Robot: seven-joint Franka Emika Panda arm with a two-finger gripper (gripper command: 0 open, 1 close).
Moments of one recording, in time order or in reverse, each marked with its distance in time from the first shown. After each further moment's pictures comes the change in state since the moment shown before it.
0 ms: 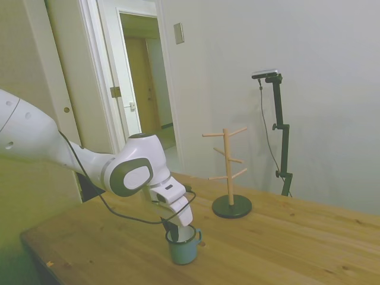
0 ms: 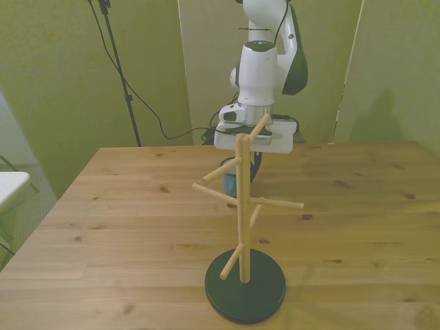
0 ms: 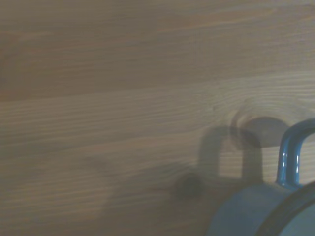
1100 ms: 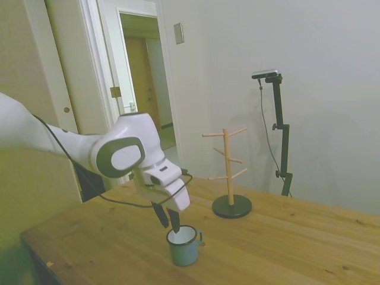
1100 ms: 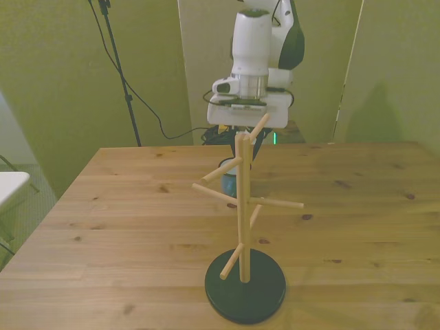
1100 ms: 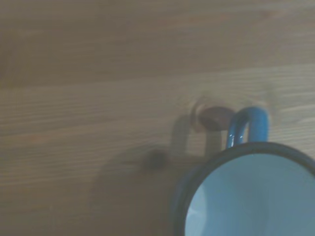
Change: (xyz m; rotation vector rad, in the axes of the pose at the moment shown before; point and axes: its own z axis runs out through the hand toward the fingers) arm 0.006 0.021 -0.082 0.021 0.016 -0.037
